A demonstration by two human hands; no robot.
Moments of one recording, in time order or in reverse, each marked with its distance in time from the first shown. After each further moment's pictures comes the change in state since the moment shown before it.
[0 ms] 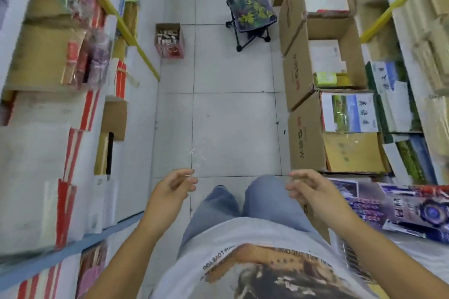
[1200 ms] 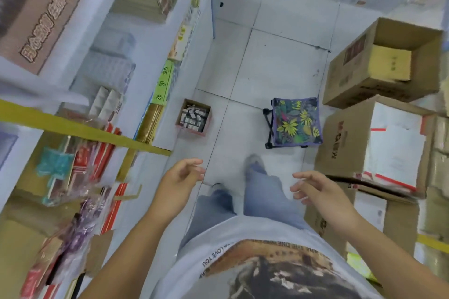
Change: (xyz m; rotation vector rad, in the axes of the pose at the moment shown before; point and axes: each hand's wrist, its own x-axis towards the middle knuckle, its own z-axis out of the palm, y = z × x) left_hand 0.553 0.436 -0.106 -0.210 0.194 -0.035; right_hand 0.544 -0.570 0.000 -0.258 -0.199 -0.051
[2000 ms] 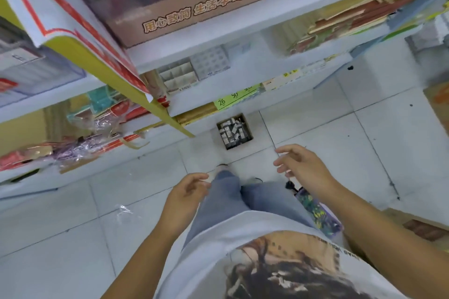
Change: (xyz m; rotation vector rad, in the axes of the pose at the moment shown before) left_hand 0.071 0.050 0.054 -0.547 0.633 -0.284; right_hand 0.224 -0.291 0.080 -0.642 -0.604 -0.302
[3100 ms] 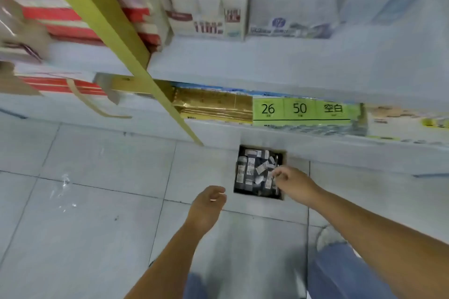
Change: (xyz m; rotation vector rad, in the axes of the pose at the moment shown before) left_hand 0.360 -0.232 0.175 -0.308 0.274 -0.252; right_hand 0.477 0.168 0.104 -0.851 -0.479 -0.229
